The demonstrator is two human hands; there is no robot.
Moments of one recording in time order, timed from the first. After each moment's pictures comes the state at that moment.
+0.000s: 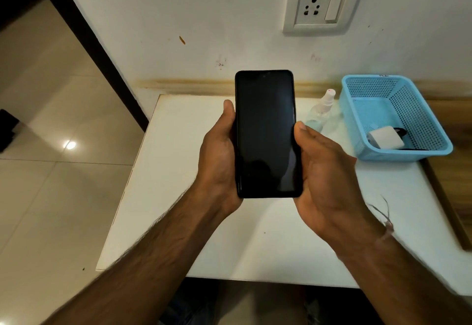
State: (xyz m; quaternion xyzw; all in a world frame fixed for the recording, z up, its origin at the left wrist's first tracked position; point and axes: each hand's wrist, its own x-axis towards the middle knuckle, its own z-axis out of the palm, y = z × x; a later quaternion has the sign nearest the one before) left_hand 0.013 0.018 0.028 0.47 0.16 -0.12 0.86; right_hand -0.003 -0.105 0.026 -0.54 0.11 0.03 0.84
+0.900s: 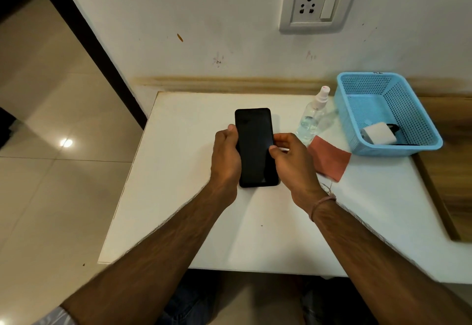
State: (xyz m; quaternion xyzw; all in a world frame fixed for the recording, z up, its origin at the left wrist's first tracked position) left_hand 0.040 0.008 -0.041 0.65 0.25 -0.05 0.72; right_hand 0.042 -0.113 -0.056 -0.83 0.13 0.00 0.54
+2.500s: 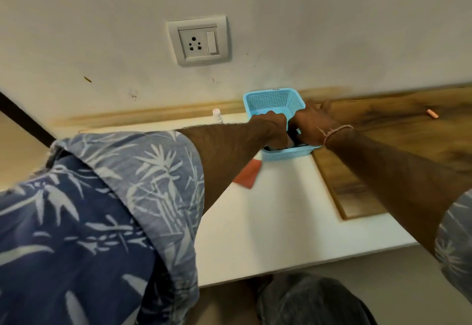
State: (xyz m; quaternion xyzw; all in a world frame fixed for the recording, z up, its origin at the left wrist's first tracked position) left_hand 0.133 -0.230 0.018 0.95 -0.26 -0.16 0.05; right_hand 0.114 -0.371 0.001 -0.99 -0.07 0.03 -0.10
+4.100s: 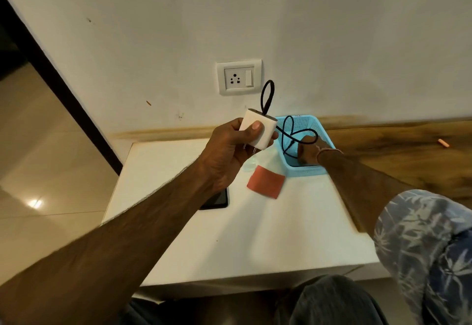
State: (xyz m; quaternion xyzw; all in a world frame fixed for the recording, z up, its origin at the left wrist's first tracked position) left_hand 0.017 -0.065 0.104 0.49 -0.07 -0.17 0.85; right_hand 0.099 -0.307 0.035 -0.98 0.09 0.13 0.07
